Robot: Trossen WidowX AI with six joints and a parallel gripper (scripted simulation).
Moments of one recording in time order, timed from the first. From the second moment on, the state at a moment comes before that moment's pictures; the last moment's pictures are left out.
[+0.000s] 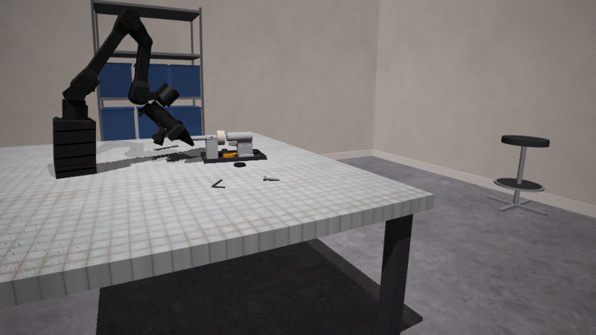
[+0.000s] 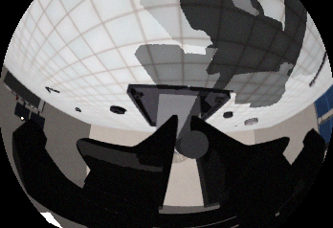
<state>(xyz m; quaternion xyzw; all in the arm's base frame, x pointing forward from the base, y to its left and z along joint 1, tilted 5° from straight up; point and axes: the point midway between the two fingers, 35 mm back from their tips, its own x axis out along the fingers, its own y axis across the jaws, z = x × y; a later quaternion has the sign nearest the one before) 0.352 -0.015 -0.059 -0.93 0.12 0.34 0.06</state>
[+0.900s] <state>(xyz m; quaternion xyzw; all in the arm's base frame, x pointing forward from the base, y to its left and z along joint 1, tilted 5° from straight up) 0.352 -0.015 -0.059 -0.93 0.12 0.34 0.06</state>
